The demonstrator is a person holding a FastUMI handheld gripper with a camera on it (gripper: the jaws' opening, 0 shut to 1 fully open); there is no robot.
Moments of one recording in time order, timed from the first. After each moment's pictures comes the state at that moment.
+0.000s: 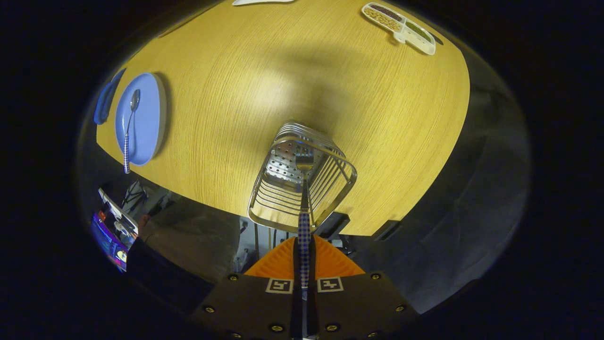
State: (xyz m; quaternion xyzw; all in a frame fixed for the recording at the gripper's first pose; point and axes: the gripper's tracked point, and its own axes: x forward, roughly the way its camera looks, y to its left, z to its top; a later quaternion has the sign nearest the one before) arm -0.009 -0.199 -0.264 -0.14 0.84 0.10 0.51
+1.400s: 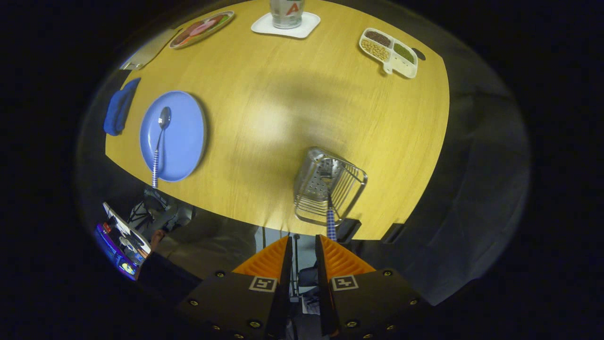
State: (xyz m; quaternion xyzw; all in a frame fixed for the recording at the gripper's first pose) arm 0.000 -0.124 -0.217 -0.11 0.78 0.10 0.61
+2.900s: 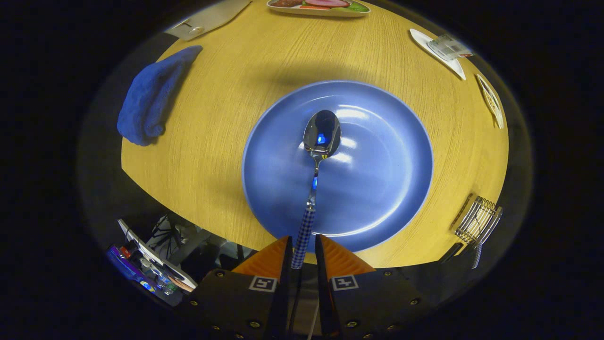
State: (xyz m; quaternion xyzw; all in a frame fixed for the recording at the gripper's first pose) arm -0.023 0.173 -0.302 -0.07 0.77 0.14 0.62
